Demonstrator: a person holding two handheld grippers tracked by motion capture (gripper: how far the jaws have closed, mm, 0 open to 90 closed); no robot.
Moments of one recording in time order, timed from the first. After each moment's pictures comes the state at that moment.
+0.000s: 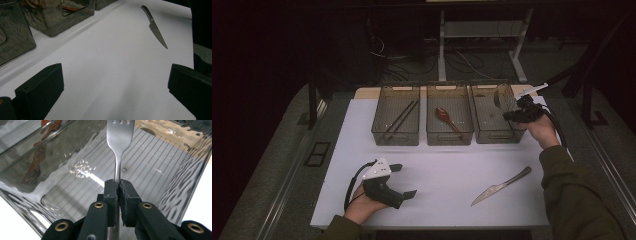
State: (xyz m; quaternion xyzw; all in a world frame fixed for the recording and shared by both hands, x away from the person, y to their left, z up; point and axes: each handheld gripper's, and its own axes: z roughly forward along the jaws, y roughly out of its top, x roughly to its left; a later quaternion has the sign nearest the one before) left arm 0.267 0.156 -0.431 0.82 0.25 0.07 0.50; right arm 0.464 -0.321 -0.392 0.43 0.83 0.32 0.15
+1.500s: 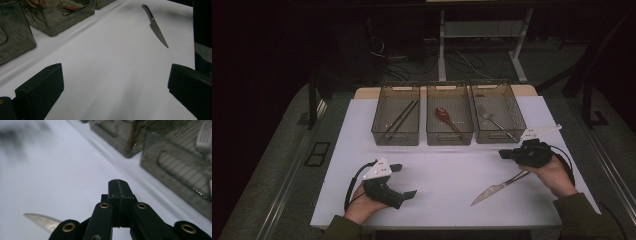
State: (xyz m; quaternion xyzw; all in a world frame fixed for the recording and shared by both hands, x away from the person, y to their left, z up) left arm 0.267 0.156 -0.432 0.83 0.25 0.08 0.50; right arm 0.326 -0.301 -0.397 0.33 0.85 0.41 0.08
